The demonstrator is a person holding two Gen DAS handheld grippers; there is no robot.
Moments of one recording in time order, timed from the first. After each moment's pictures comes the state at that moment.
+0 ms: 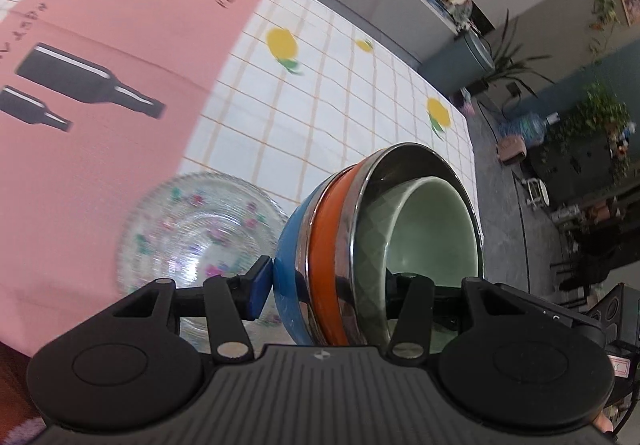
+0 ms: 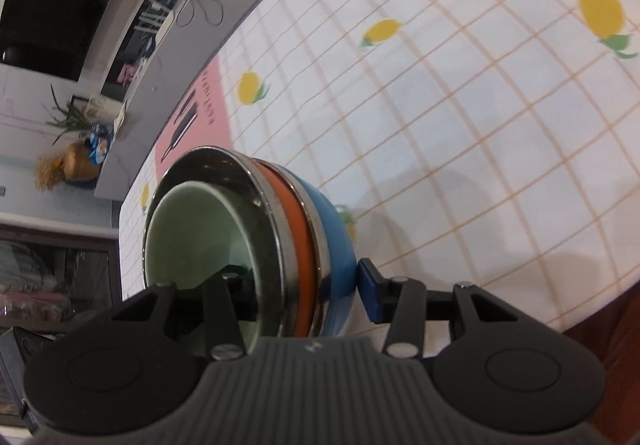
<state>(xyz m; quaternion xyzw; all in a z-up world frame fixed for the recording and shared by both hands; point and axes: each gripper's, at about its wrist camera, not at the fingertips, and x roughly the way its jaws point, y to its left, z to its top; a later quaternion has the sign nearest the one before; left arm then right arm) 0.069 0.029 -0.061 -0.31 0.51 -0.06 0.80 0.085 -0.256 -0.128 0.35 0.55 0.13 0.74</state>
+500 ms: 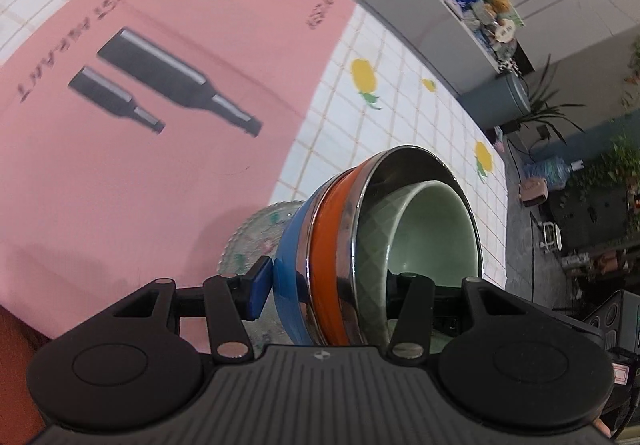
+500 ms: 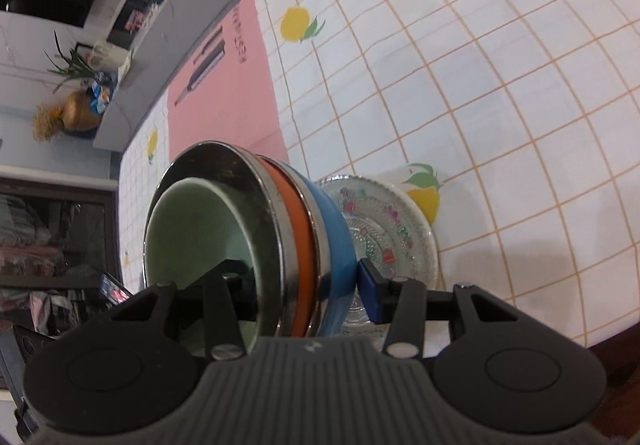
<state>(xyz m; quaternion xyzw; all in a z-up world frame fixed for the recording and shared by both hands) 0.060 0.094 -0.081 -0.36 0.51 0.00 0.78 0.106 -0.177 -0.134 0.31 0.60 0.16 0.72</state>
